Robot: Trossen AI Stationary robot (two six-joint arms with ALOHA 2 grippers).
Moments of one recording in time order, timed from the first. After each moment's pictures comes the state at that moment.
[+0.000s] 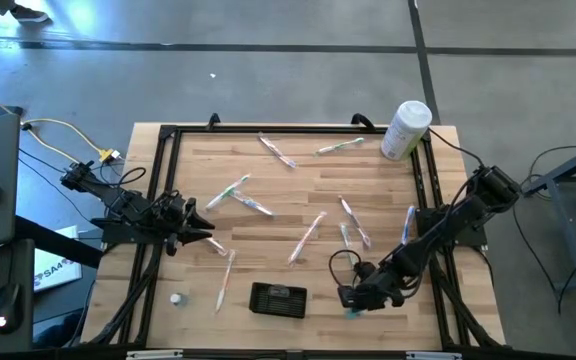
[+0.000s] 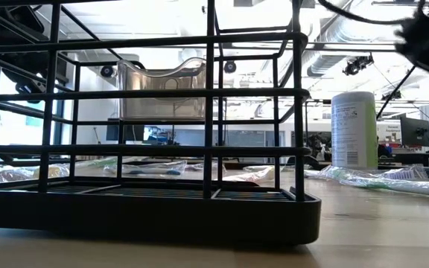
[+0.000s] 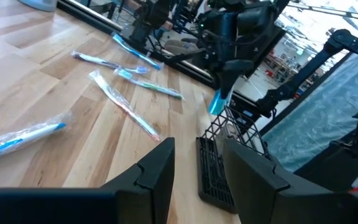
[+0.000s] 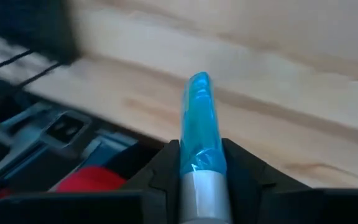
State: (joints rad) left arm -0.50 0.01 0.11 -0.18 -0.35 -0.58; right arm 0.67 1.58 0.91 -0.27 -0.15 2.14
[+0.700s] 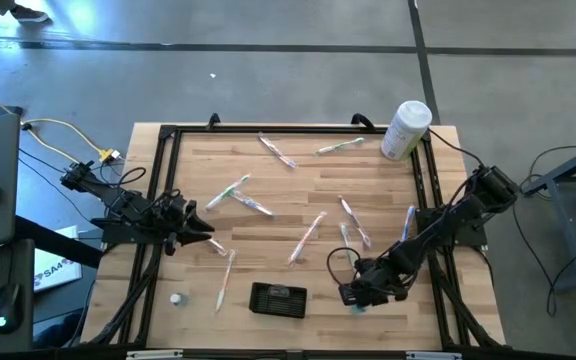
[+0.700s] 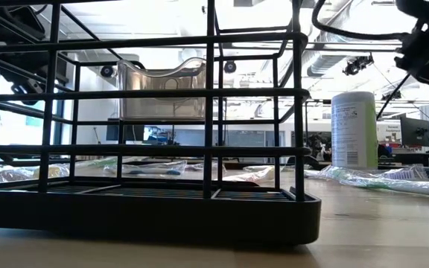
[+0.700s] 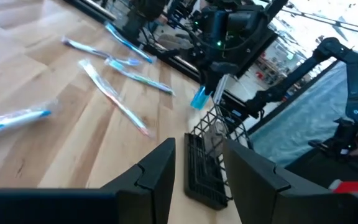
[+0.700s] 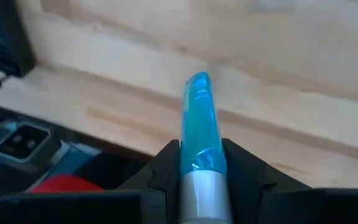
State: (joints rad) left arm -0.50 0.01 0.11 -0.18 -0.30 -0.66; right arm 0.63 1.59 0.92 -0.38 -0.25 2.09
